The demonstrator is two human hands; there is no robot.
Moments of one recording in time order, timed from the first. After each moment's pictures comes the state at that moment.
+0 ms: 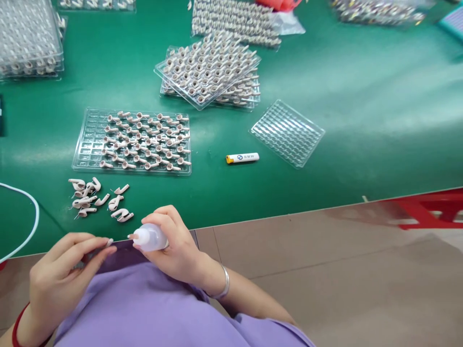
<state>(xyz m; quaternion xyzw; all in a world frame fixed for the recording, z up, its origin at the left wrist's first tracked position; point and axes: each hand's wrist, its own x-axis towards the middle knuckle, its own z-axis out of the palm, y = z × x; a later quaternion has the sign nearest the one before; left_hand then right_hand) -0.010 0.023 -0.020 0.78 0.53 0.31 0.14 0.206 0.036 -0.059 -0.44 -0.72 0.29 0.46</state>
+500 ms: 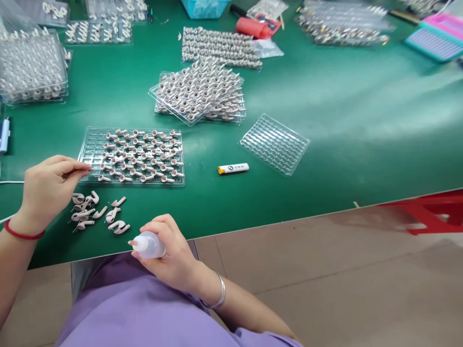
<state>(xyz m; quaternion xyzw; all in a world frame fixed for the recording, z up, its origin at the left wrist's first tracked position) -0.036 0.177 -0.008 0.79 0.55 0.26 0.01 0.206 0.040 -0.060 -0.43 -0.70 0.30 0.49</state>
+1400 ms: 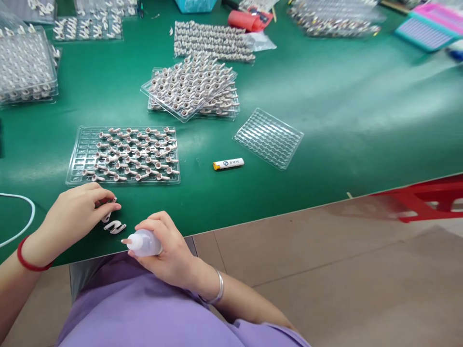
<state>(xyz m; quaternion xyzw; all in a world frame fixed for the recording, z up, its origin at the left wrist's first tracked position) 0.009 0.139 -0.005 0.86 0.50 0.03 0.12 0.208 0.041 -0.059 -0.43 -0.69 0.32 0.48</state>
